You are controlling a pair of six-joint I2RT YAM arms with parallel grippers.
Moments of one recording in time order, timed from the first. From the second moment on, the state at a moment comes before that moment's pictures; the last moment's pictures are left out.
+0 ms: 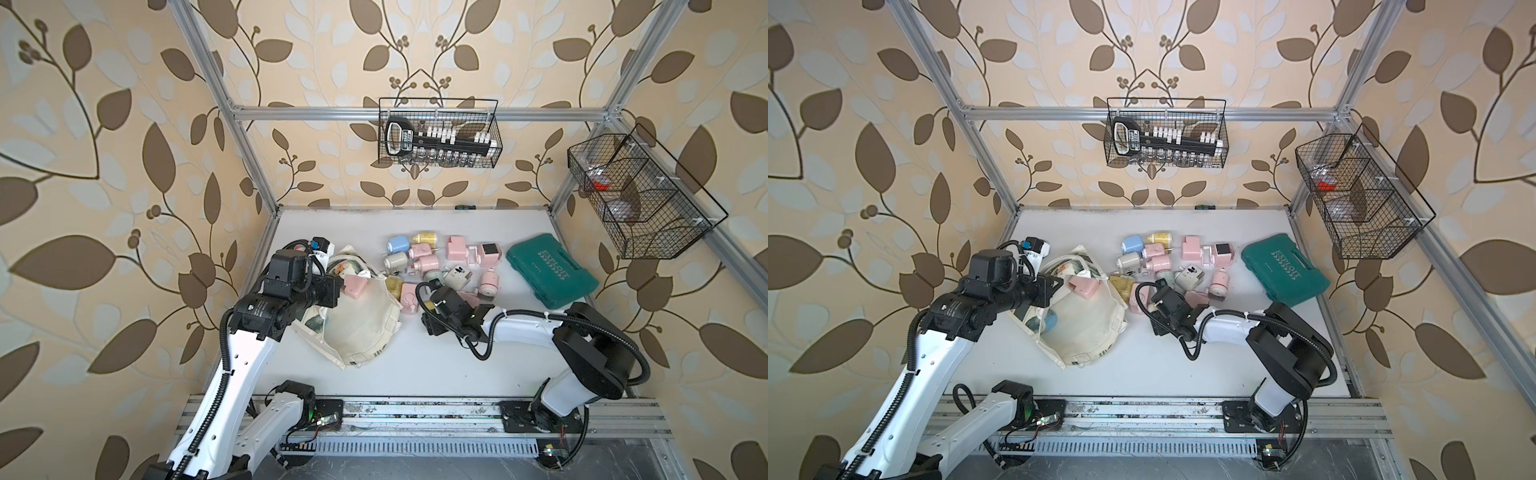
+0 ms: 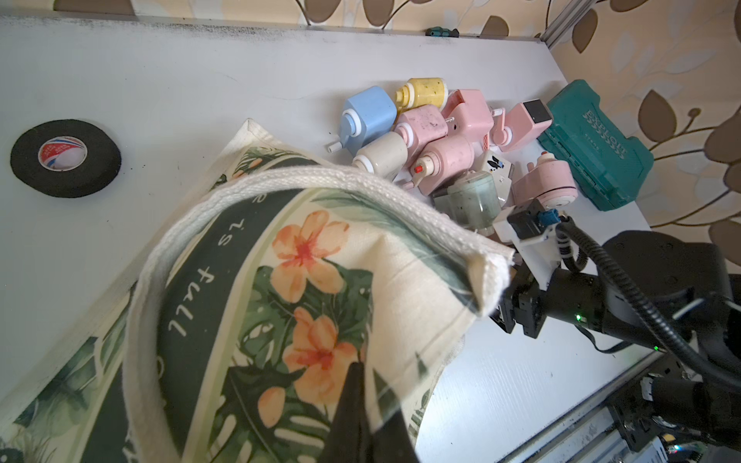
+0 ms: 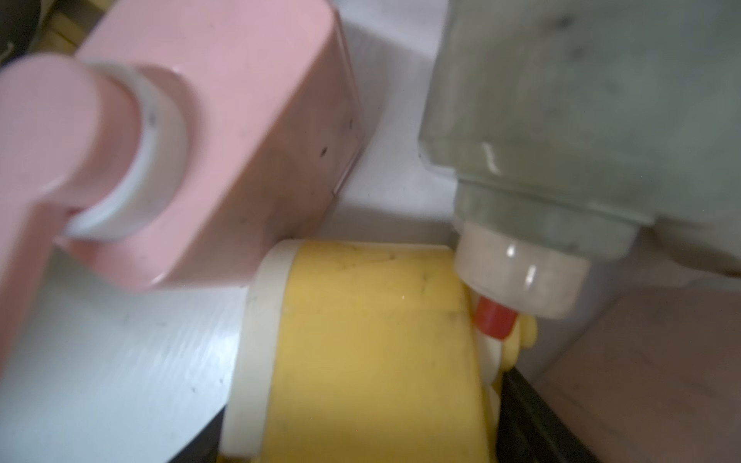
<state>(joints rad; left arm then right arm) -0.18 0.88 1.07 -0.90 0.29 -0.14 0.79 1.65 0.77 -0.09 0.20 0.40</state>
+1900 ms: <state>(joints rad) -0.18 0.89 1.07 -0.91 0.31 -0.13 1.02 2.08 1.42 0.06 0.14 -0.05</state>
